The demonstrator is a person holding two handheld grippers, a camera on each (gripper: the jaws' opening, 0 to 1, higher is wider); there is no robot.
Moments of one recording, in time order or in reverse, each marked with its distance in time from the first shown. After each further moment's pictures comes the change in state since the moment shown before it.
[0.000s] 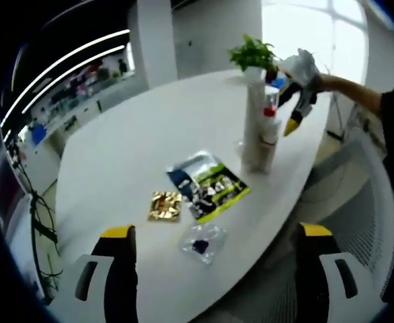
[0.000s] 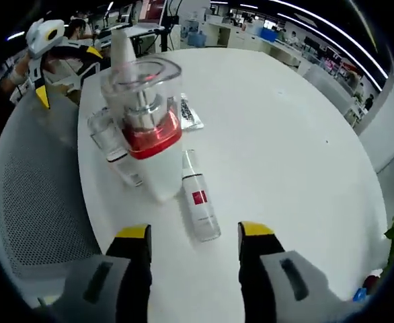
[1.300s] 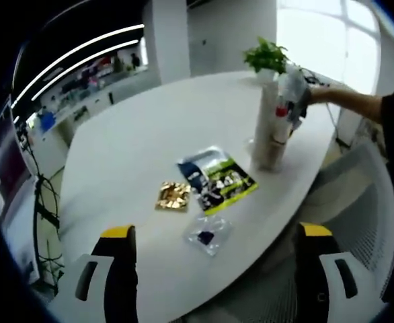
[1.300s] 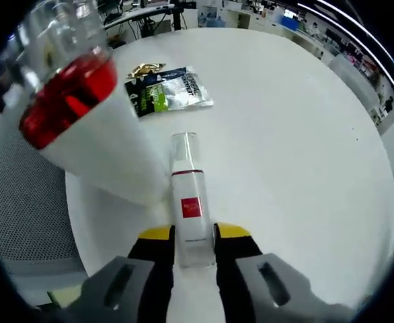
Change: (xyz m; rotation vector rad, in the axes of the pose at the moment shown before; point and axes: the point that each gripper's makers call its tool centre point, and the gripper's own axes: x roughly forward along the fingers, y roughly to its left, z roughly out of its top) left arm -0.009 0.008 -0.011 -0.069 0.003 0.051; right arm 0.053 -0.006 -0.012 -0.016 0.065 0.122
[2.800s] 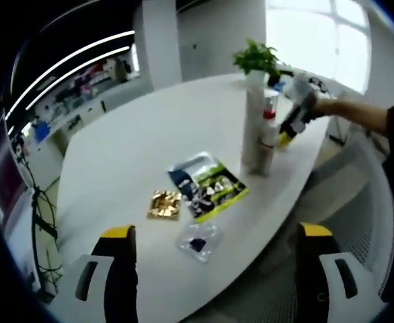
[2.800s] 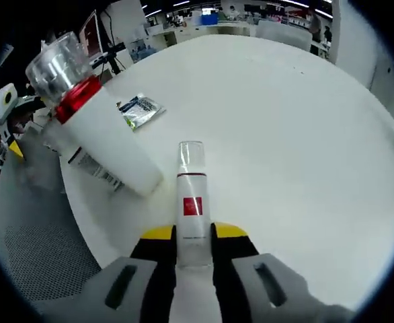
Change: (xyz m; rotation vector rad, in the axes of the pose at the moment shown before) left arm 0.003 -0.008 0.006 0.048 -0.026 -0.033; right arm -0.028 0.019 -0.036 0.504 -0.199 -0.099
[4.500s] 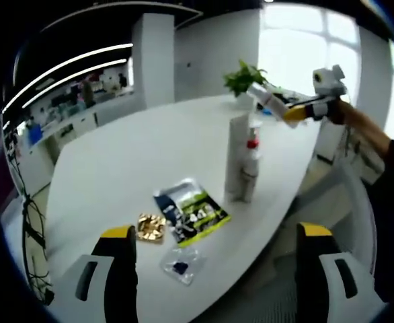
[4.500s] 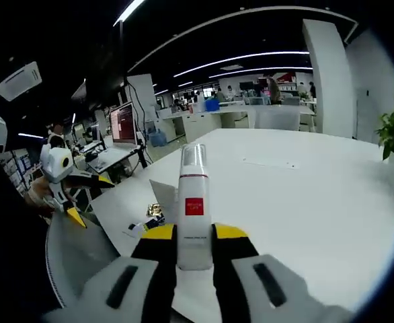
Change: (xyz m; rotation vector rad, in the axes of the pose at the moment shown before) left arm -0.006 -0.023 0.036 -0.036 -0.146 -0.086; right arm -0.132 0.077 0.102 -0.036 -0.568 0.007
